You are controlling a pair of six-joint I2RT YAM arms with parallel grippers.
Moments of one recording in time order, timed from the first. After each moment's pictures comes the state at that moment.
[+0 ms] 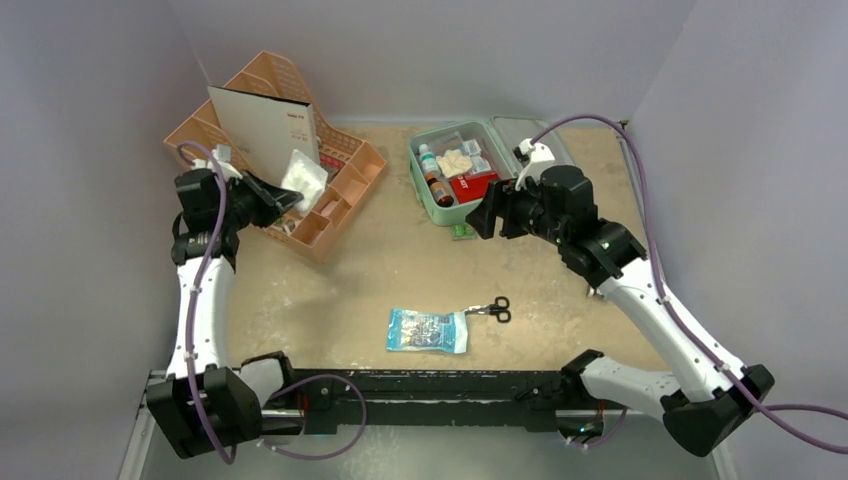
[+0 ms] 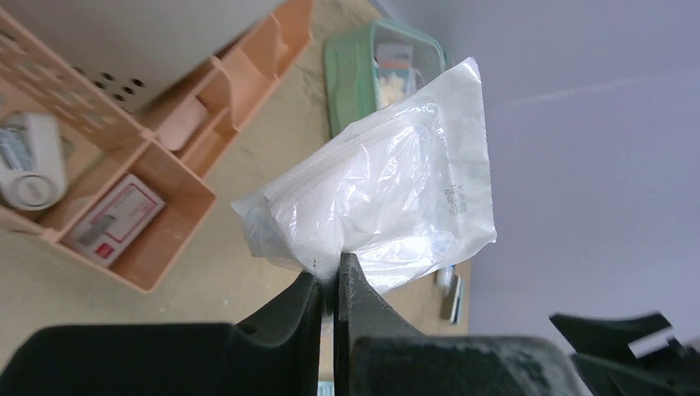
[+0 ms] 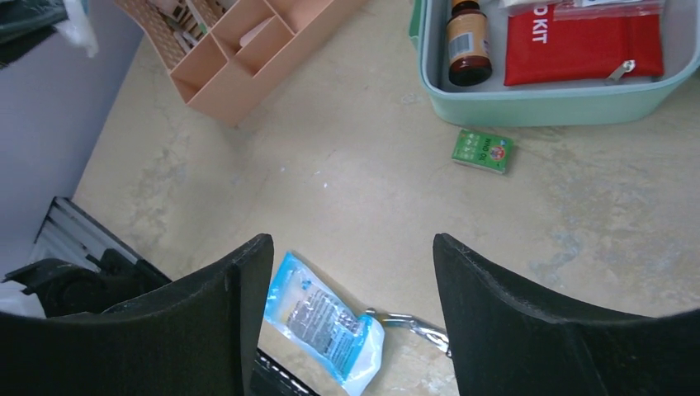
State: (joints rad) left arm 0.28 1.05 0.96 -0.37 0.56 -0.72; right arm 0.55 1.05 1.17 -0.58 -0.10 0.37
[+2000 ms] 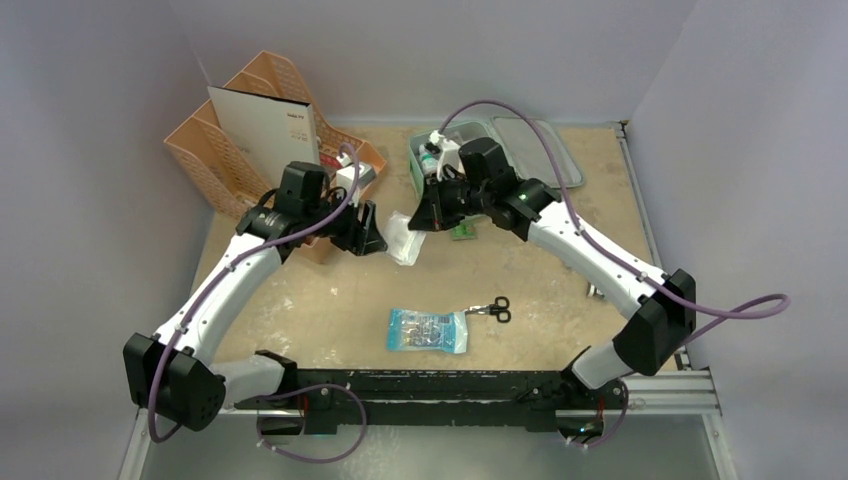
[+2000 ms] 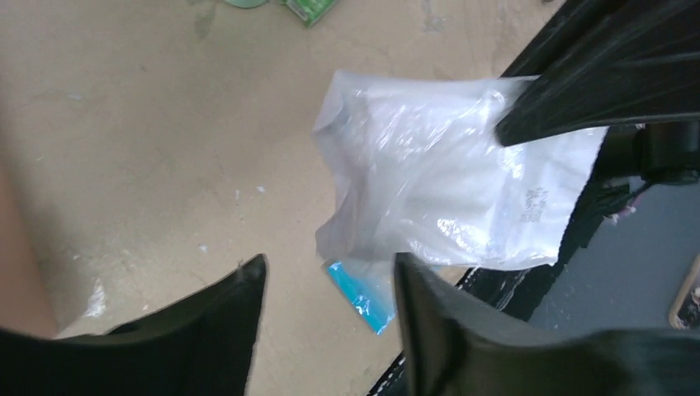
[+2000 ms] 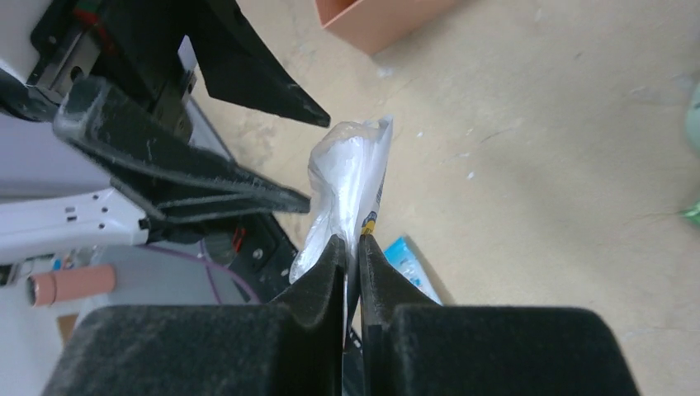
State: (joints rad) left arm -0.36 1.21 1.10 -0.65 0.58 -0.04; right arm 0.69 1.52 1.43 -0.53 -0.46 0.43
